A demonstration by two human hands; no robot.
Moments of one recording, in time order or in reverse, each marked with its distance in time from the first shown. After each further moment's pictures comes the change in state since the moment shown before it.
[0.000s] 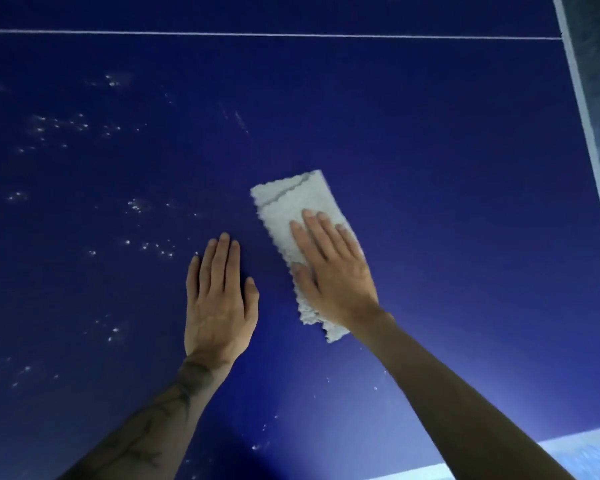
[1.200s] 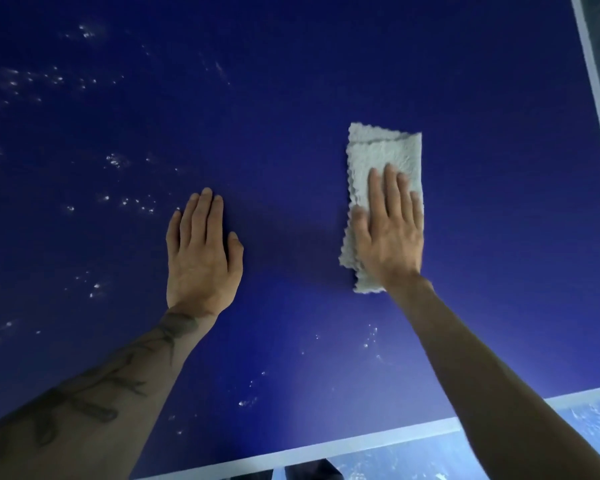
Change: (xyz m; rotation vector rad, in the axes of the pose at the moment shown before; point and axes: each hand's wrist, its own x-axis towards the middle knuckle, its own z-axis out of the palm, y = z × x) left_hand 0.000 0.004 -0.004 -0.031 0.009 -0.018; right_hand -0.043 0.060 -0.007 0.033 0.104 0.438
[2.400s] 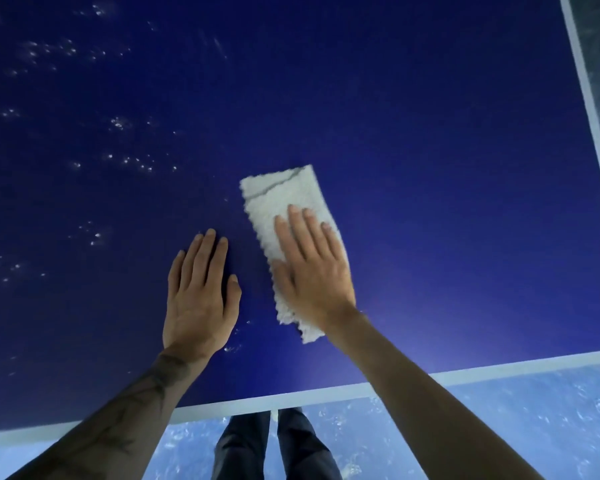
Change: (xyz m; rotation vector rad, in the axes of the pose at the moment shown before) left_hand -0.129 0.010 -0.003 0.010 -0.036 0.068; right_hand -0.122 -0.047 0.027 0.013 -0.089 -0.378
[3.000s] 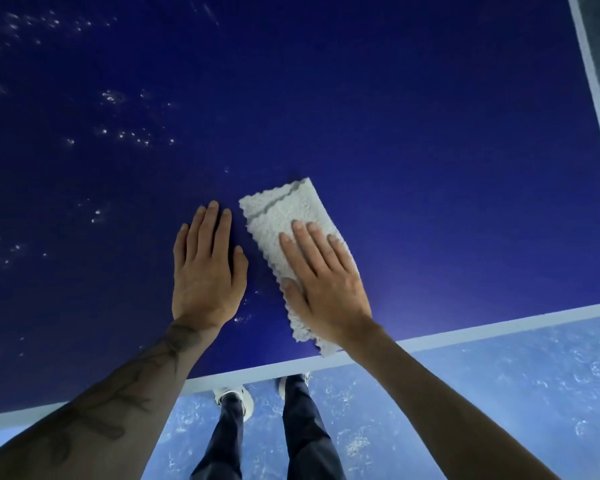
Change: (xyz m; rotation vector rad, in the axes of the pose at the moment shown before) left_hand -0.001 0.000 0.001 -0.018 0.037 0.009; right_hand -0.069 -0.007 0.018 0.000 0.039 -0.073
